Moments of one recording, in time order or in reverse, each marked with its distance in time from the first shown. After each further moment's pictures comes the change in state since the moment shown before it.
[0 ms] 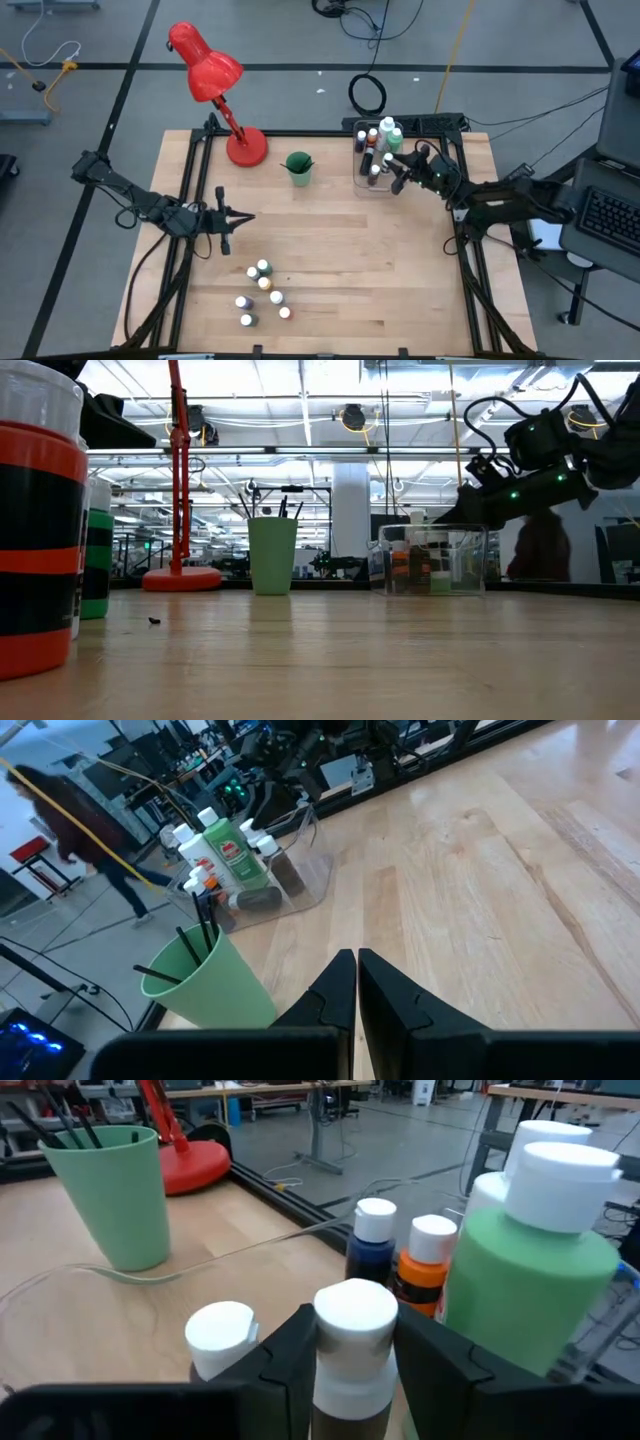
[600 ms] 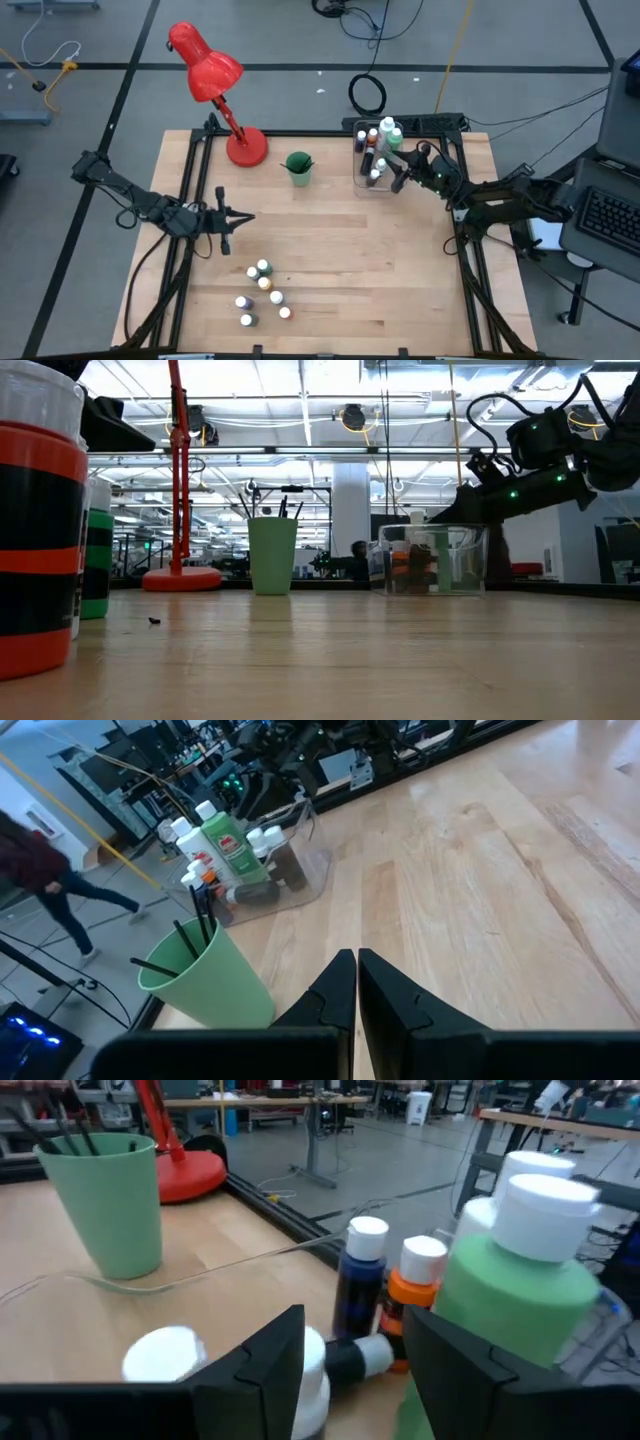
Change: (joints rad) left arm 0.000 0.000 0.000 -0.016 0.000 -0.017; right arm 0.000 0.019 -0.003 0.079 0.009 -0.037
